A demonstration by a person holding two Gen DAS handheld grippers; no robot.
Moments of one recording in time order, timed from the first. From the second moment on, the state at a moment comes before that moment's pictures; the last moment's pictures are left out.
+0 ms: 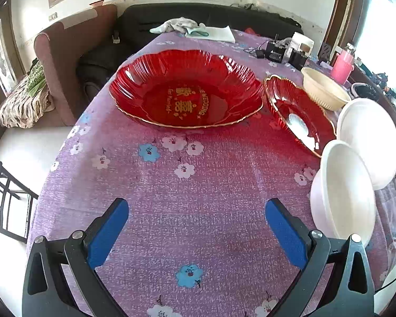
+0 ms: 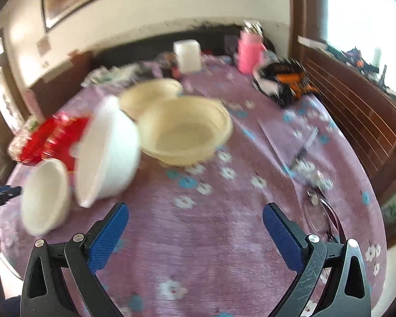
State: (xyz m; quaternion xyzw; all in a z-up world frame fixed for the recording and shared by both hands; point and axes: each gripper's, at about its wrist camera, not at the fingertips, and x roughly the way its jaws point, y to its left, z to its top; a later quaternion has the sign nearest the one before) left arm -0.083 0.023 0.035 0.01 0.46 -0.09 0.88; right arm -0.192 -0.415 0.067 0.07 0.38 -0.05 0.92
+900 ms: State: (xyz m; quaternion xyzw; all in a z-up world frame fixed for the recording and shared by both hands) left arm -0.084 0.057 0.072 -0.02 0.43 -0.09 0.90; right arm -0.138 -0.280 0.130 0.07 0.36 0.19 0.91
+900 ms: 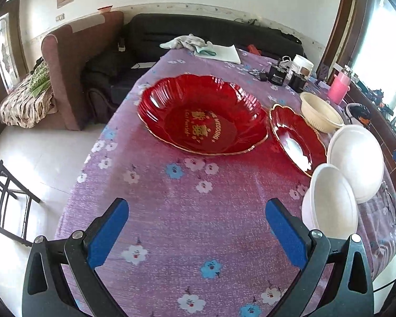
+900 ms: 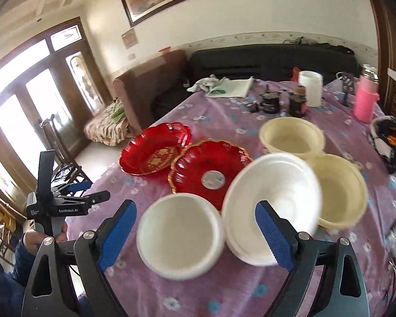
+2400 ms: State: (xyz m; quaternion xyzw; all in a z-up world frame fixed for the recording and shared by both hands) left arm 0.057 0.108 0.058 -0.06 0.48 -0.04 0.88; right arm 0.096 -0.175 0.083 0.06 0.51 0.17 0.84
